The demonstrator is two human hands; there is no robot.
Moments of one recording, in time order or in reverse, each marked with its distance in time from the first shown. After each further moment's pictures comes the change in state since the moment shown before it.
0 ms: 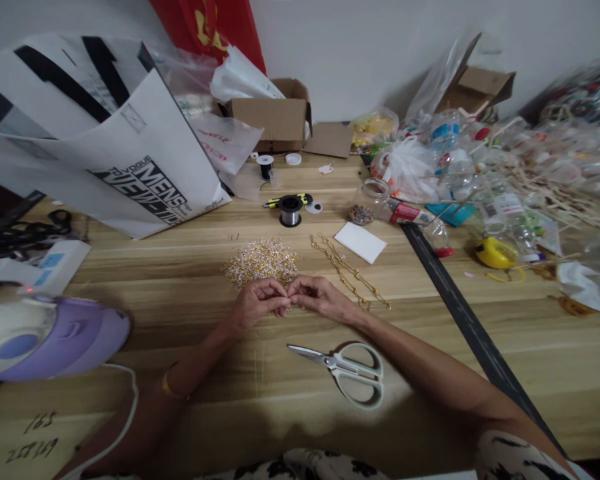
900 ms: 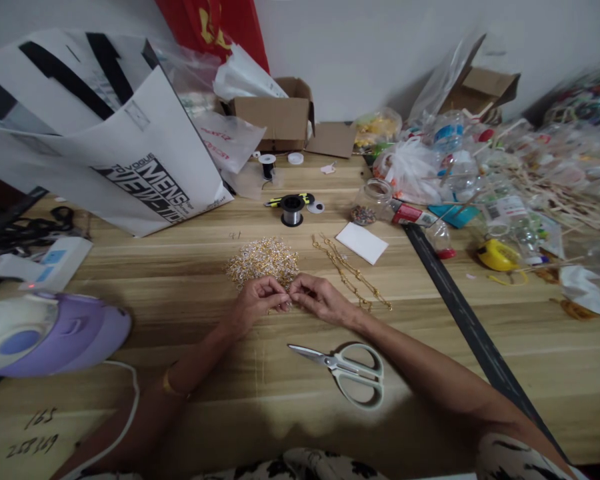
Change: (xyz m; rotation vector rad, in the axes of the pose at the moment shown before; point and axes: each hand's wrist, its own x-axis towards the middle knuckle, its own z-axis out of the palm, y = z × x) left_hand 0.001 -0.003 -0.004 0.036 0.046 -0.028; right_hand 0.000 0.001 0.002 -0.310 0.061 -0.125
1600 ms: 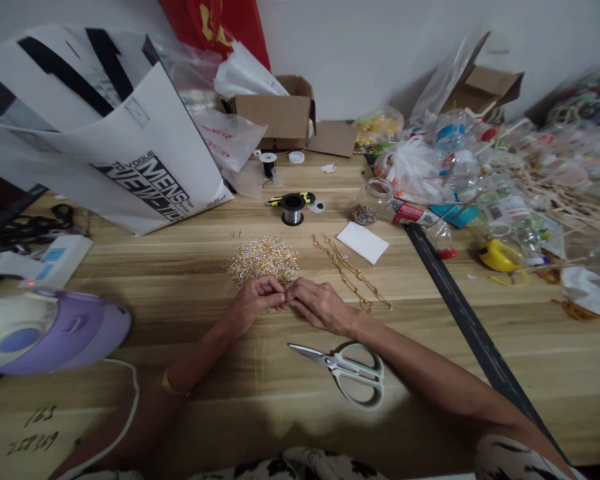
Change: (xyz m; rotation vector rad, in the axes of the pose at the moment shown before) left_hand 0.003 -0.010 -0.004 -0.074 0.011 -0.016; right_hand -0.007 0.003 0.005 -0.571 -0.032 -0.310
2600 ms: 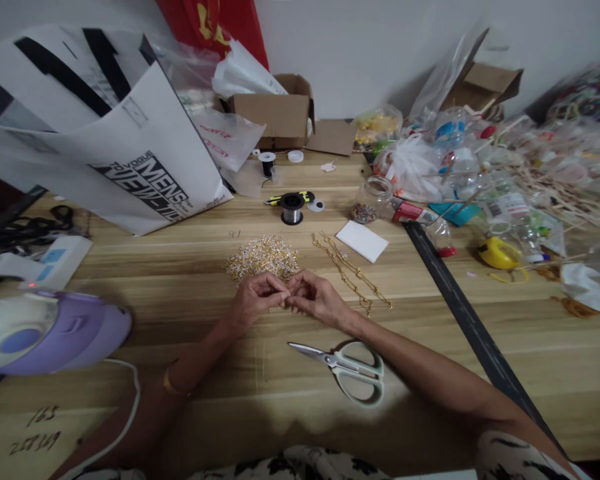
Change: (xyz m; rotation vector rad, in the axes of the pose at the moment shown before) left_hand -0.003 0.006 0.003 0.044 -0.021 0.234; right_hand 0.007 -0.006 0.010 0.945 0.135 0.532
